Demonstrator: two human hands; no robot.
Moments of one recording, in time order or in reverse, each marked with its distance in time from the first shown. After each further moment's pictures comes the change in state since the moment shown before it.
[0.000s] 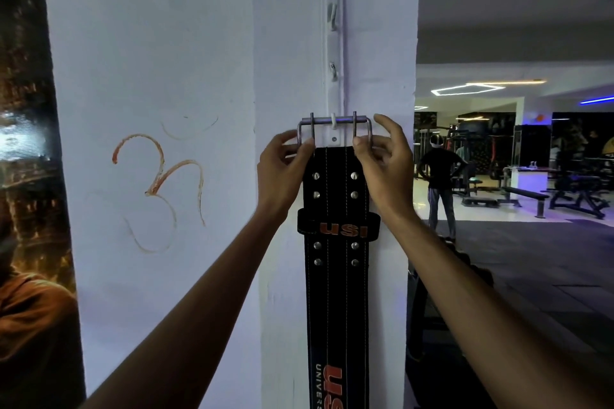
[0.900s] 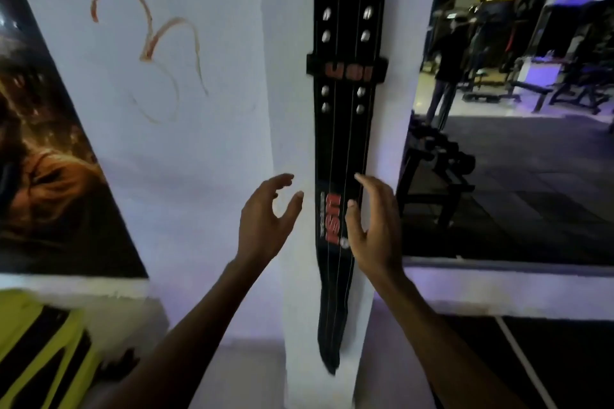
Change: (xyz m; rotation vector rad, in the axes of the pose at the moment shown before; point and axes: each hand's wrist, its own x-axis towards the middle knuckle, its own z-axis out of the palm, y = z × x) left_hand -0.261 -0.109 -0.107 0.534 -0.152 -0.089; right_hand -0.311 0.022 -0.058 -0.559 -0.185 0.009
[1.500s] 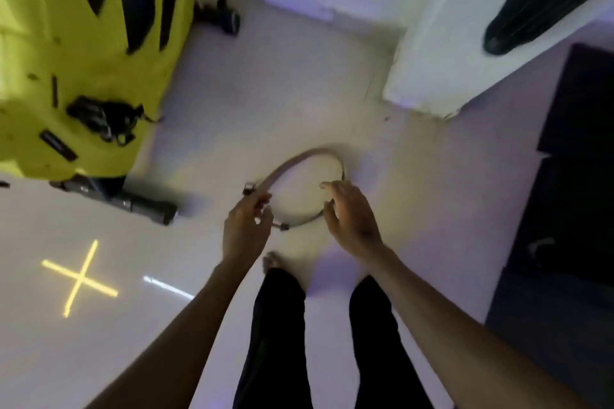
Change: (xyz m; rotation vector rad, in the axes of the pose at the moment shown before) left_hand -0.589 -0.267 -0.175 0.368 -0.382 -1.103; right_hand -0.617 -0.098 0.108 0.066 -1.301 0.404
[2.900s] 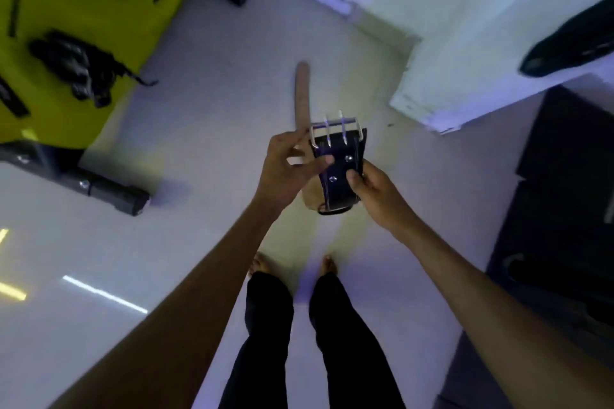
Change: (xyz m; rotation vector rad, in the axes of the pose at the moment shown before) left_hand 0.080 -0.025 -0.028 -0.735 -0.166 0.073; right_hand 0.047 -0.058 0.028 0.513 -0.204 0.267
